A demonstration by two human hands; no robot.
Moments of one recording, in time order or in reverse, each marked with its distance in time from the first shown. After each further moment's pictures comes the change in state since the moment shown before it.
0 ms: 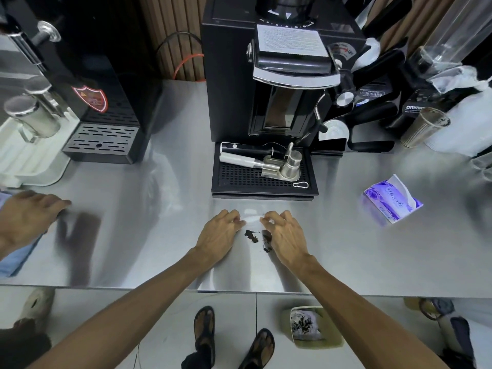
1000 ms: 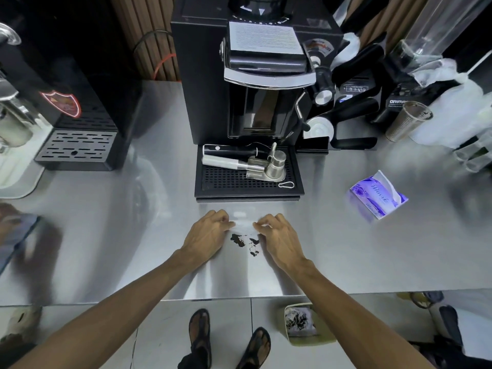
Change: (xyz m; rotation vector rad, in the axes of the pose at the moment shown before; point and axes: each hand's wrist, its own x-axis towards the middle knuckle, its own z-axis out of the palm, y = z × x) left_hand 0.016 -0.005 0.011 -0.181 0.073 0.038; right_hand -0.009 0.018 -0.001 0.159 0.140 -0.016
